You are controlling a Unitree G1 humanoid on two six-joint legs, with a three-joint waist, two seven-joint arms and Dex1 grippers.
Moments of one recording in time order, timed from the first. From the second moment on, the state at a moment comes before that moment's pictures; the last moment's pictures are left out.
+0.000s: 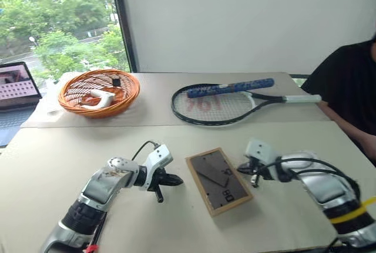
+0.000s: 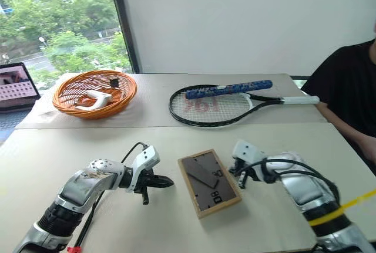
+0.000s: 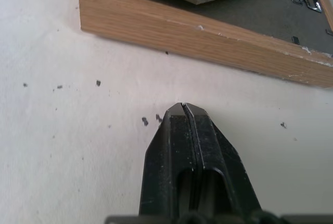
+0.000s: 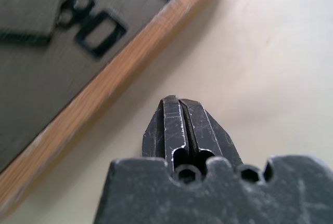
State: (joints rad) left arm -0.45 0.53 -0.26 -0.16 -0.28 0.91 -1.00; right arm -0.32 -0.90 0.21 -0.20 0.11 0.66 1.06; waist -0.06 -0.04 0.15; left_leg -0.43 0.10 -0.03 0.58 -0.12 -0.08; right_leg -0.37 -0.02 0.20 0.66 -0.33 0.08
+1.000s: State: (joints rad) left arm -0.47 0.64 -0.29 -0.15 -0.31 0.90 -0.99; right arm -0.43 -0.80 0.26 -0.08 0.15 0.65 1.03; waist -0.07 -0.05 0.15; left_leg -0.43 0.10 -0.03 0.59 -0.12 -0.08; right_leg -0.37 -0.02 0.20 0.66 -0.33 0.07
